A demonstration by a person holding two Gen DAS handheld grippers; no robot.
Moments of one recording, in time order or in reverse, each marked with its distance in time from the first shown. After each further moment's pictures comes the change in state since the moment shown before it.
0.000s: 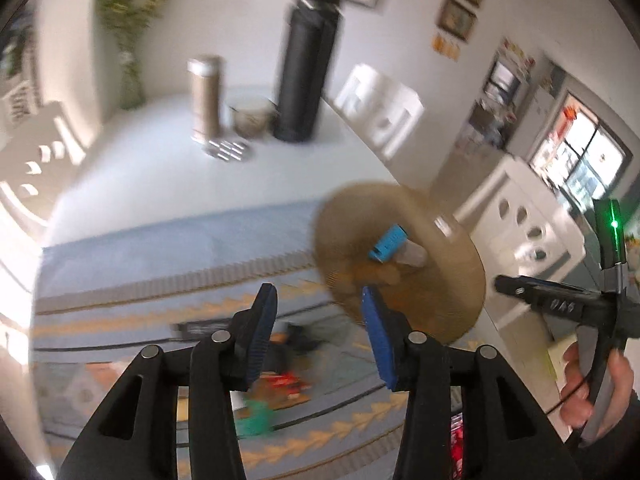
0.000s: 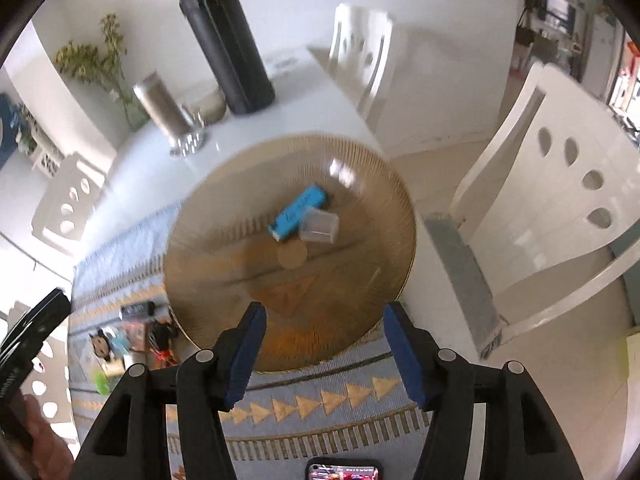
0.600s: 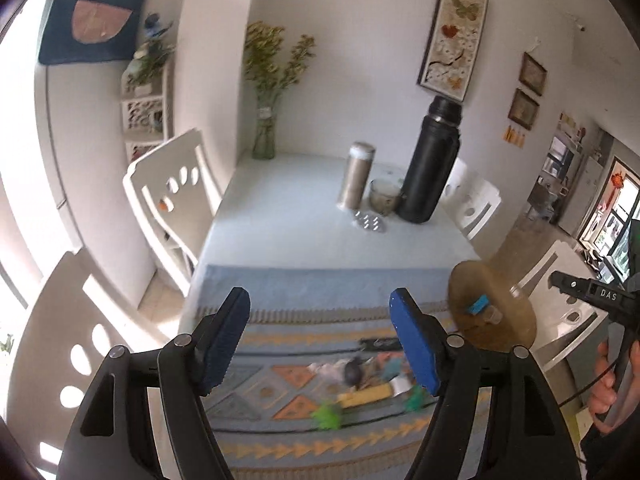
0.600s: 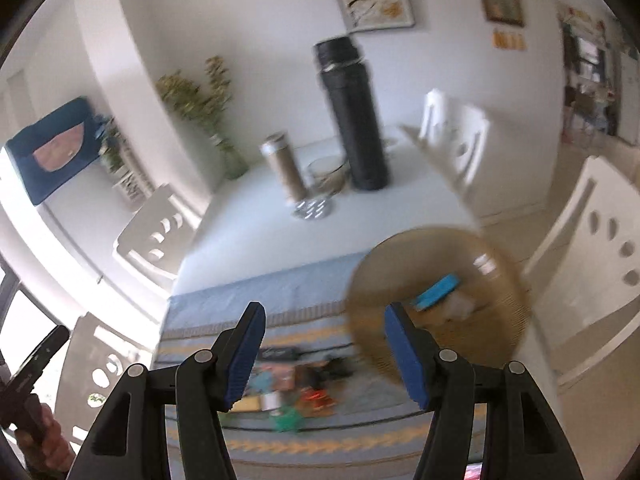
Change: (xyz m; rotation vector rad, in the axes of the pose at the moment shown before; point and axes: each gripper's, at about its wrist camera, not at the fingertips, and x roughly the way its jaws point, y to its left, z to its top) left arm -0.162 0.169 -0.025 -0.134 -0.203 0.198; right arm -0.076 0.171 -0.013 -0.096 -0.204 0.213
